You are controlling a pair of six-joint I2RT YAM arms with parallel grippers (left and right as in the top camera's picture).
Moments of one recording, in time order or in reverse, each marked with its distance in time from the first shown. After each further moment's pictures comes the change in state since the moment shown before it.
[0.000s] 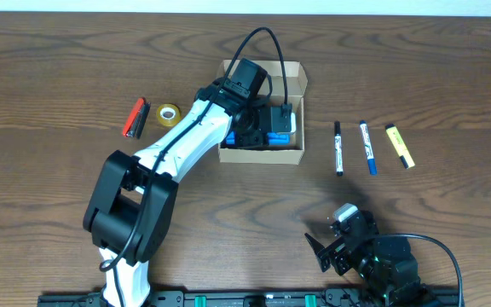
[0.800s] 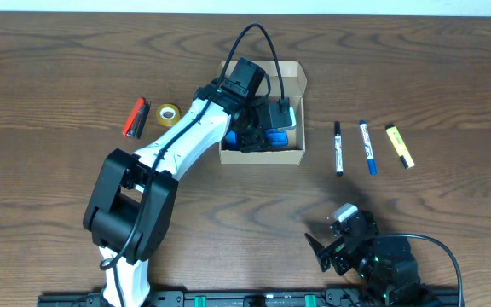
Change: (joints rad) left arm 0.010 0.003 0.000 0.008 0.045 -0.124; right arm 0.000 0.000 0.000 0.000 0.000 0.000
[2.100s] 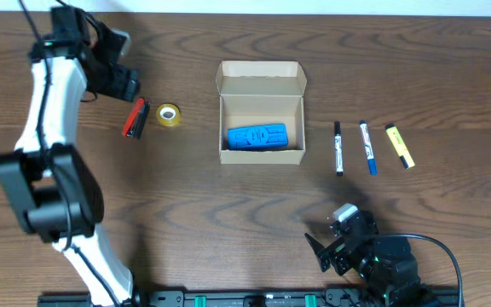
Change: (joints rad) left arm 0.676 0.071 0.246 -0.240 -0.157 -0.442; right arm 0.000 0.000 0.000 0.000 0.000 0.000
